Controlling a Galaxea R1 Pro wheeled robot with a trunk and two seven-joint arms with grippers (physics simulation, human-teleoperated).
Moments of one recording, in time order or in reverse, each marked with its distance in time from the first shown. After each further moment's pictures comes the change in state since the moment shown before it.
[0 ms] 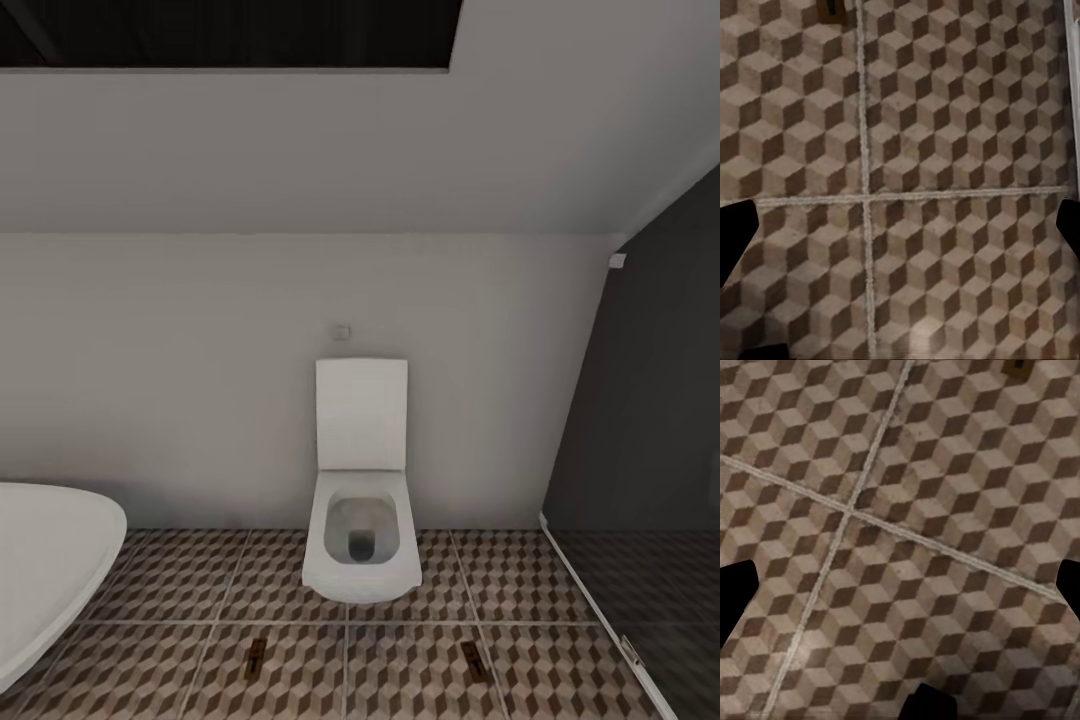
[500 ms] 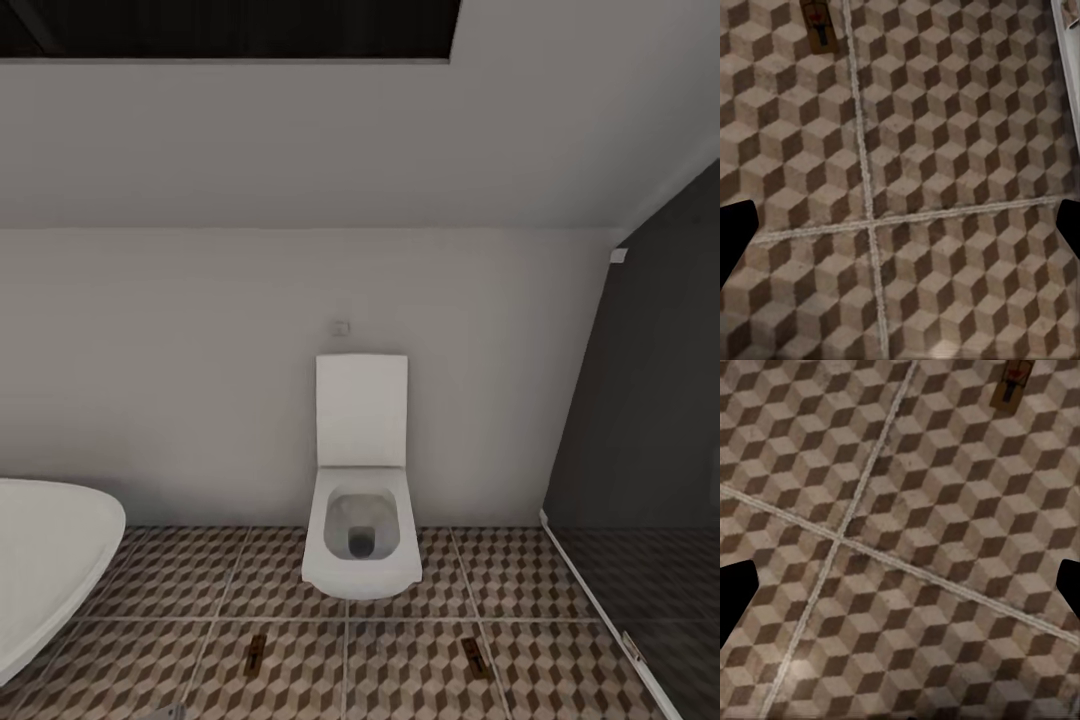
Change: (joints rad) left arm -0.054 0.003 0.000 0.000 0.000 0.008 0.001; right arm -0.039 -0.002 -0.001 -0.001 -0.069 -0.003 -0.002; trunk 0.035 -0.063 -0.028
